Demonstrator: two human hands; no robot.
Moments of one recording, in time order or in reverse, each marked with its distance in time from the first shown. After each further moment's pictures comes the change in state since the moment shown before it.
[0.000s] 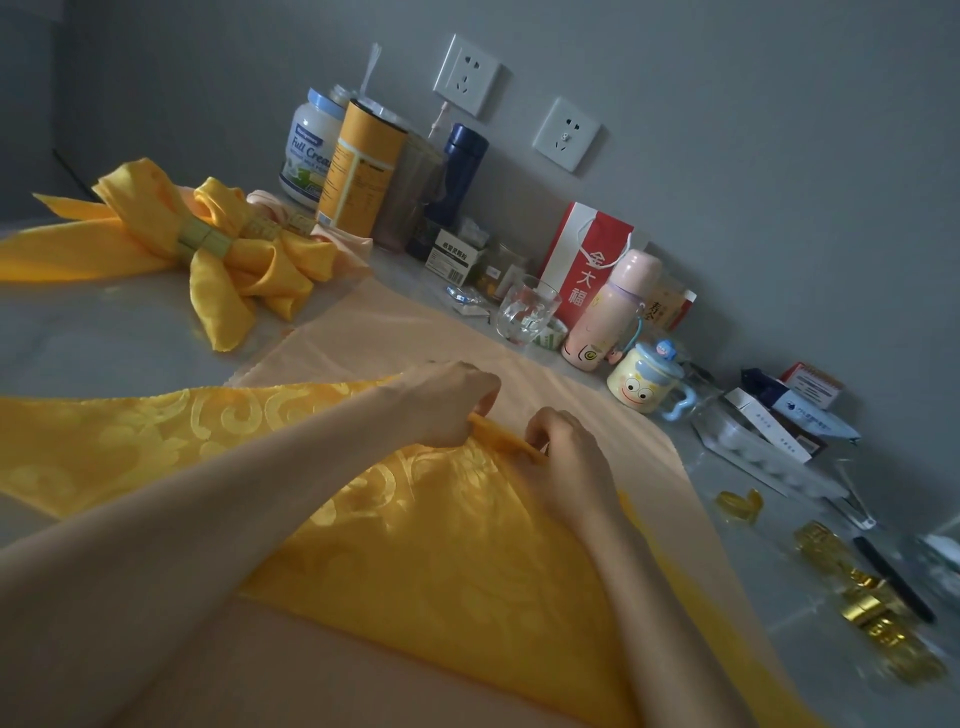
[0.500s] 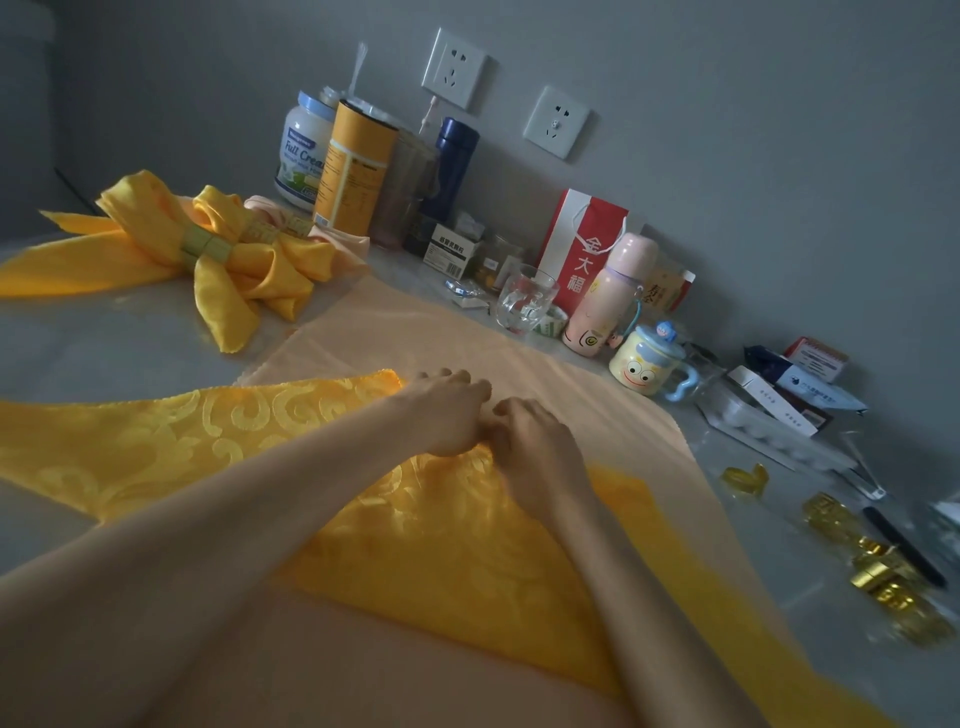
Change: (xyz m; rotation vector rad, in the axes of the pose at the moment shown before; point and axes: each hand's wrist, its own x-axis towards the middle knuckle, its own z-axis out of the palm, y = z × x) left_hand -0.010 0.012 0.011 0.036 -0.103 -0.095; right_hand -0.007 -0.025 0.010 -0.107 -0.090 -0.093
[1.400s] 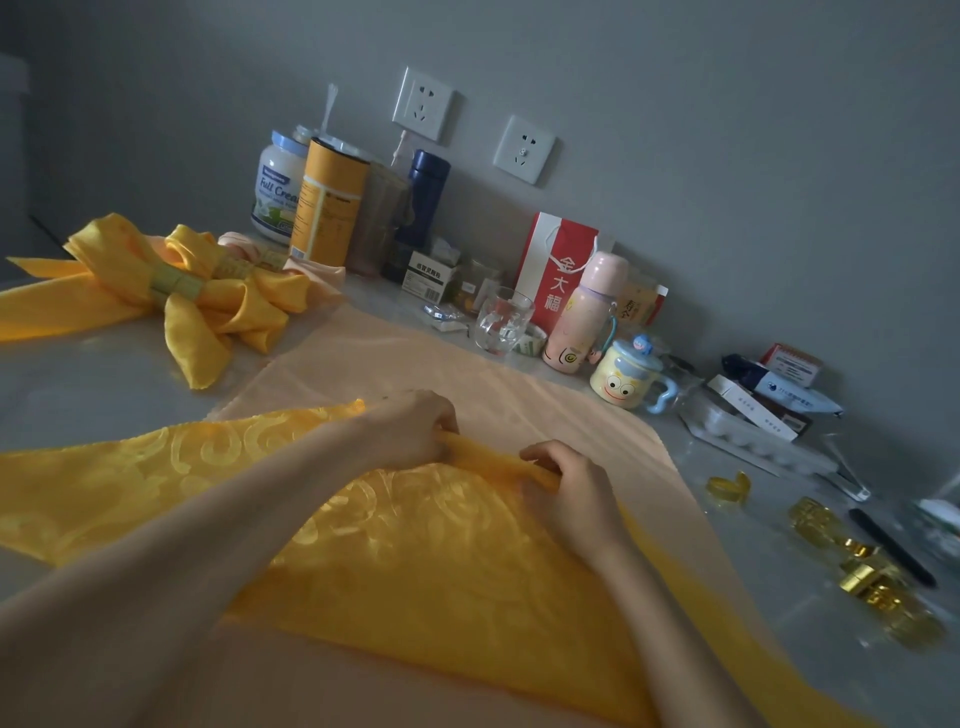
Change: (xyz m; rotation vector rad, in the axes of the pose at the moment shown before) left_hand 0.001 -0.016 -0.001 -0.269 0.029 -0.027; right_hand -0.026 0.045 -0.009 0.326 0.117 0.168
